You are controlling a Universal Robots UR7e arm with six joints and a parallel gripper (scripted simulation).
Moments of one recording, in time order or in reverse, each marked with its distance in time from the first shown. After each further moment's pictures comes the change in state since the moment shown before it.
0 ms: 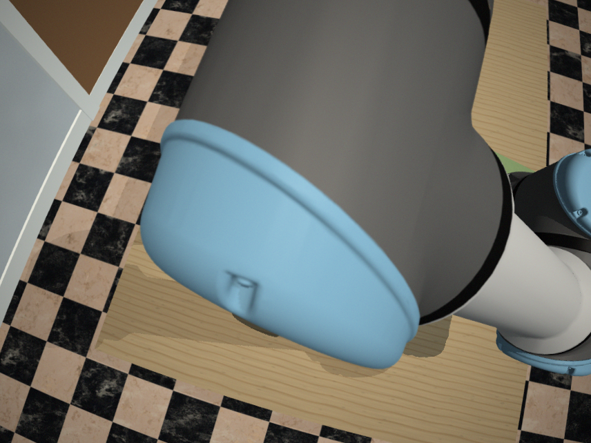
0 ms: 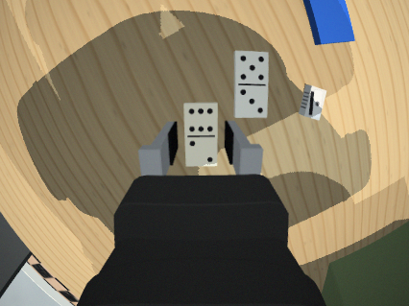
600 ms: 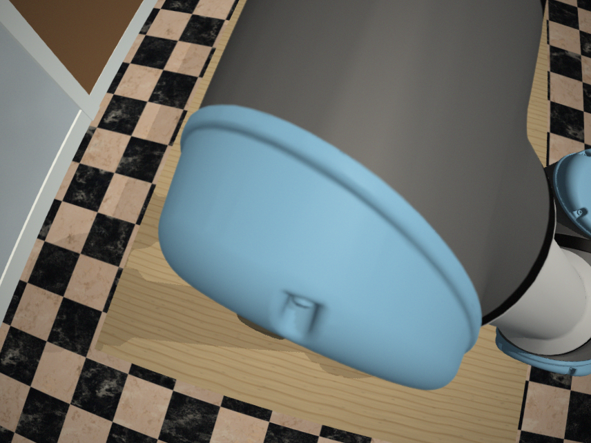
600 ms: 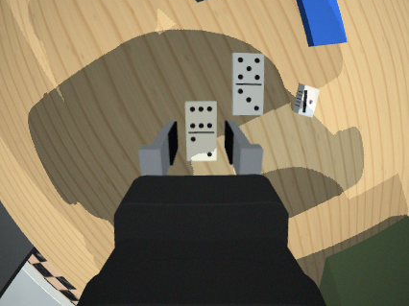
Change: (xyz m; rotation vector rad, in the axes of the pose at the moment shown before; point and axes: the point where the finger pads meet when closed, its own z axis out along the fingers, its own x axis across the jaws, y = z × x) arm 0.000 0.000 -0.012 -0.001 0.000 0.000
